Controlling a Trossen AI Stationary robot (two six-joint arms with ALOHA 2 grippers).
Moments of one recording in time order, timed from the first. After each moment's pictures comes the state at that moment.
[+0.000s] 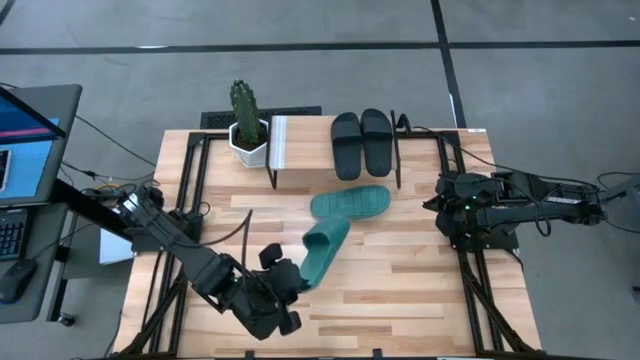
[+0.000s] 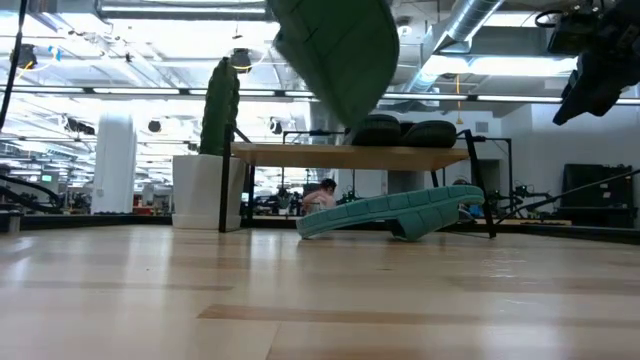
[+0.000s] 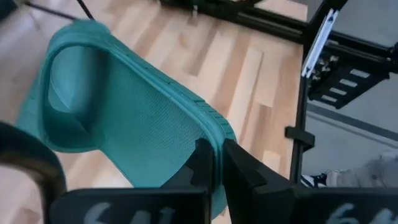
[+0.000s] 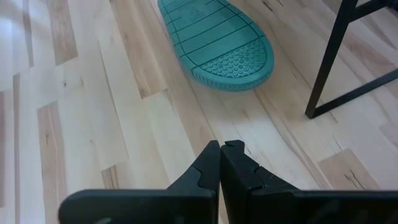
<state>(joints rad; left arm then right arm) -0.66 1.77 1.78 -0.89 -0.64 -0.82 -0.03 0.45 0.63 -1.02 0.09 0.34</state>
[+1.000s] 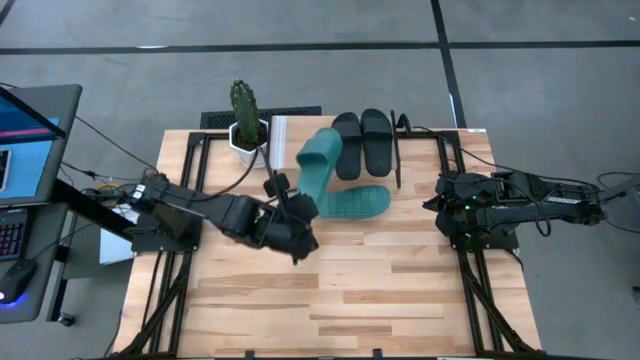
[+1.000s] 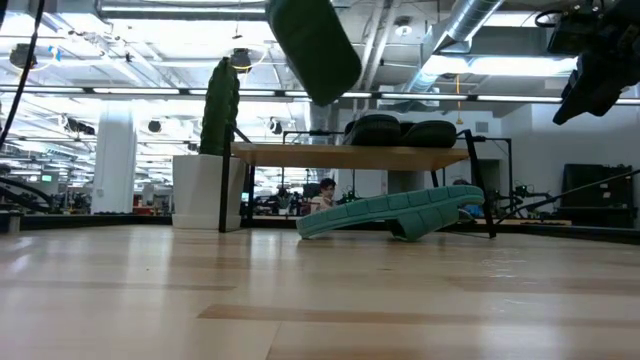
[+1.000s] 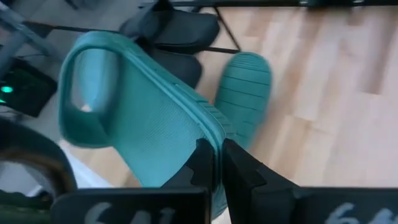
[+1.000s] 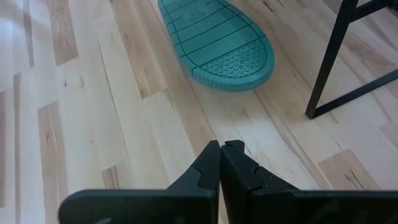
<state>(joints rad) -0.33 1.77 1.90 -1.17 -0.81 -0.45 -0.03 0.45 0.63 -1.02 0.09 0.34</state>
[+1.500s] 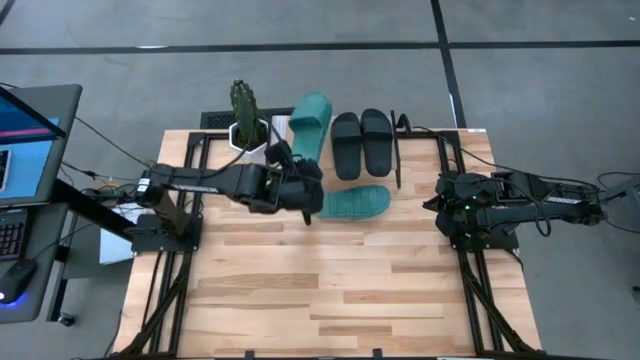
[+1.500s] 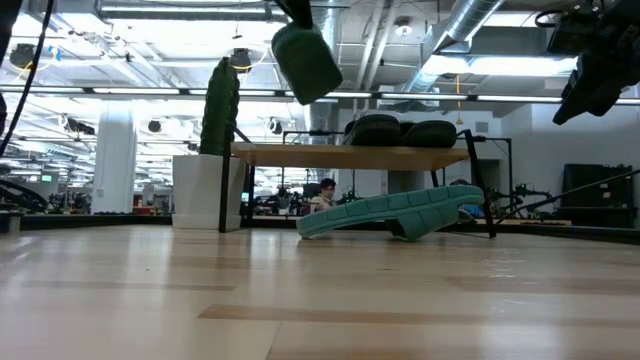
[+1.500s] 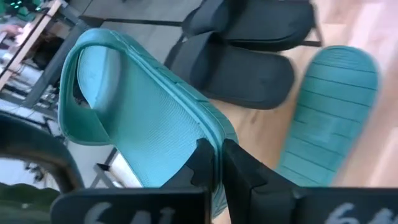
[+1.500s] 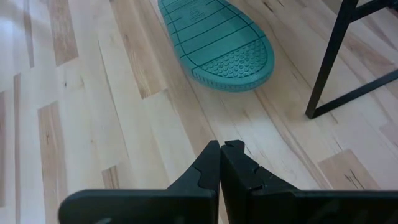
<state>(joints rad) -0.11 1.77 1.90 -1.15 -0.85 -0.27 -0.03 0.45 0.63 -1.02 0.09 0.34</state>
